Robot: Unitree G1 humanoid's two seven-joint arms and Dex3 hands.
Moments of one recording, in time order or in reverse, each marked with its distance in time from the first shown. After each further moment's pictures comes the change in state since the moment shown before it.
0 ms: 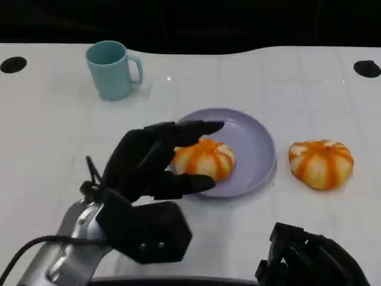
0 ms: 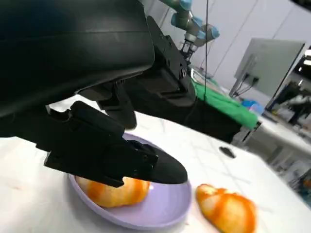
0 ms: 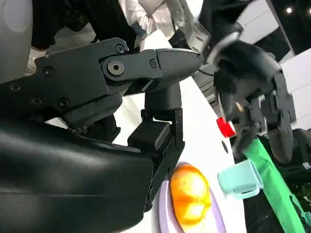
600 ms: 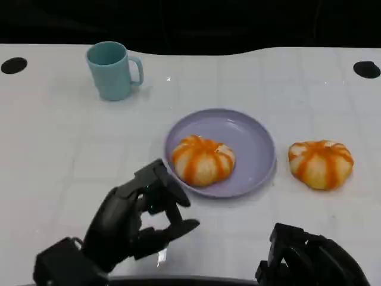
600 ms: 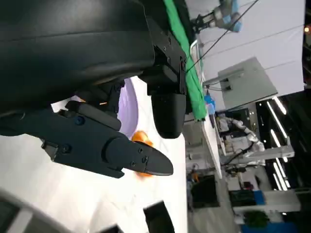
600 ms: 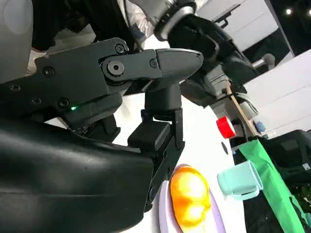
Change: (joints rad) left arm 0.355 -0.096 0.091 -0.117 -0.656 -0.064 -0.363; right arm 0.002 -0.003 0.001 -0.006 0.005 0.008 0.000
